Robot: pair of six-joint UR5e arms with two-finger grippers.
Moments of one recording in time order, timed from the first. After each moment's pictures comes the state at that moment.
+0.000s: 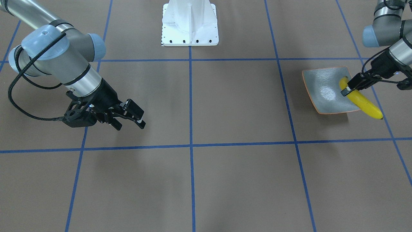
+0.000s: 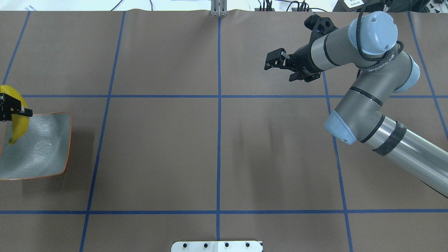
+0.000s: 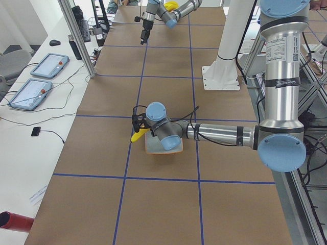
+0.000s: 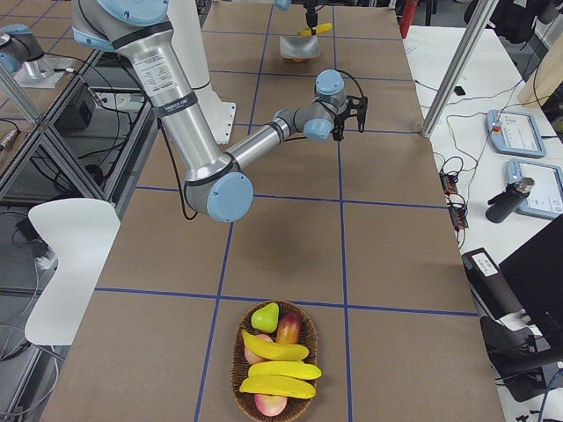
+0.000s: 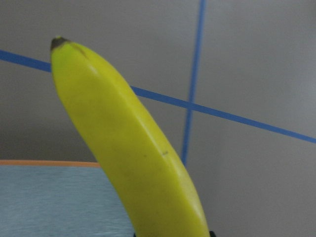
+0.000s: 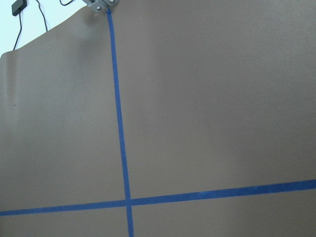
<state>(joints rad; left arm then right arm) -1.12 -1.47 -1.63 -2.55 -2.40 -1.26 0.83 -1.08 1.61 -0.95 2.03 1.42</state>
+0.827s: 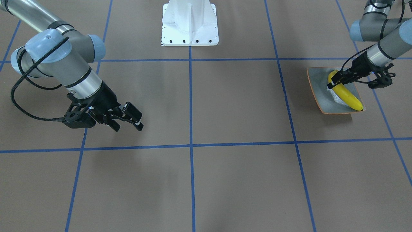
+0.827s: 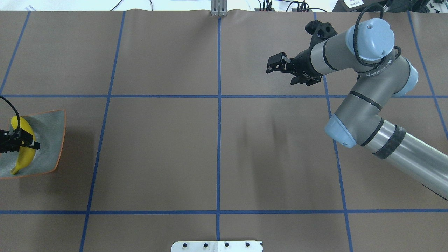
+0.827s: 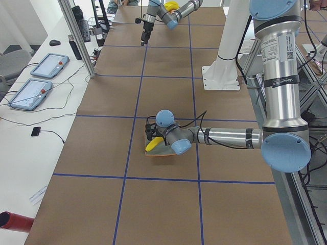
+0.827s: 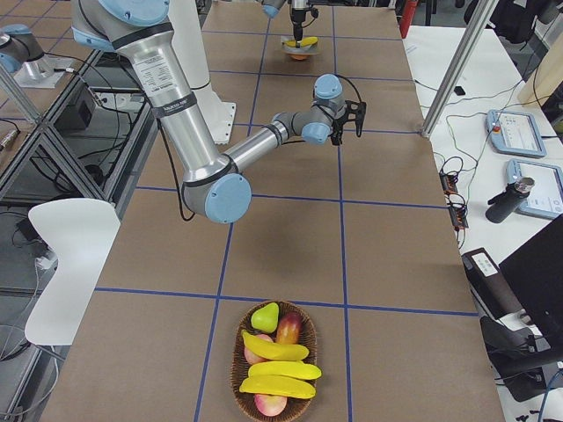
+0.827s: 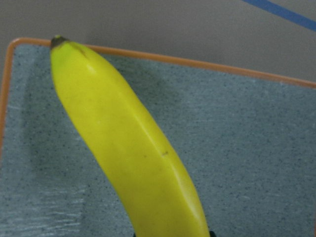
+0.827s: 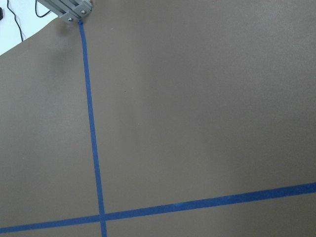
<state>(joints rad) -0.98 -1.40 -1.64 -2.48 -2.36 -1.16 0.82 -1.09 1.60 -0.95 2.02 1.43</state>
